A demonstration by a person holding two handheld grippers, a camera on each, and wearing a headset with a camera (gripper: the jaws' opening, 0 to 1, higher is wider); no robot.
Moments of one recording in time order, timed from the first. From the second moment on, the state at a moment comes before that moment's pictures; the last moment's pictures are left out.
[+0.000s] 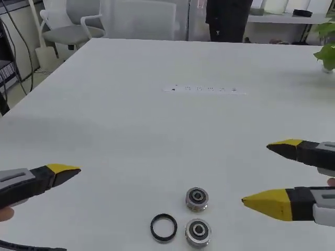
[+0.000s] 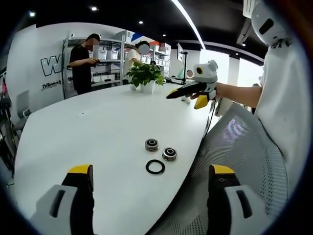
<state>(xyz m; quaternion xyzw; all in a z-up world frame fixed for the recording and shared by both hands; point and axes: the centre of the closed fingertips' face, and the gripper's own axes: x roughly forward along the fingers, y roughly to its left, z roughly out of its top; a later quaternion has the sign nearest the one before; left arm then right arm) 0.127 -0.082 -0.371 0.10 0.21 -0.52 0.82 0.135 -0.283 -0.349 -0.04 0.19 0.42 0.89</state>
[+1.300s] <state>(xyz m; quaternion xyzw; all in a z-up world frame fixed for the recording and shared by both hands) 0.126 -0.061 -0.394 0.09 0.25 -0.49 0.83 0.089 -0.336 -0.436 -0.05 0.30 0.32 0.90</state>
